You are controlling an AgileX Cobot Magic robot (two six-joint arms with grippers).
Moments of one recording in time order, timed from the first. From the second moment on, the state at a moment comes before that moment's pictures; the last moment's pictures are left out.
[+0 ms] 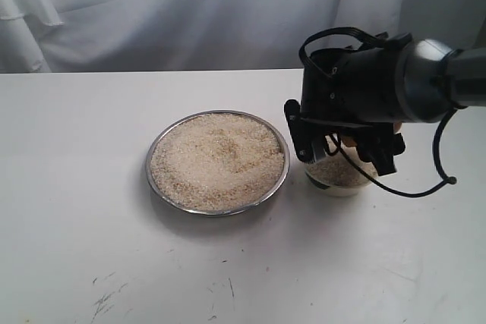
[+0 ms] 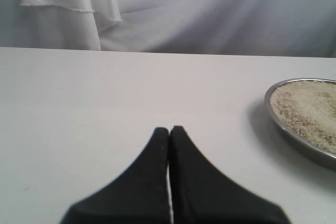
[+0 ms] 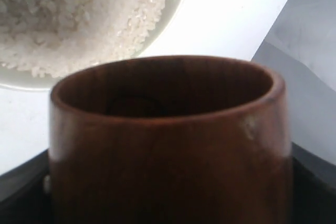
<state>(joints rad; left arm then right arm) 0.01 0.01 0.00 -0.04 0.29 0.01 0.75 1.93 -1.25 -1.06 1.01 -0.40</state>
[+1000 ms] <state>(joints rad) 0.01 0.01 0.00 -0.04 0.29 0.01 0.73 1.85 -1.33 -0.83 1.03 -0.19</state>
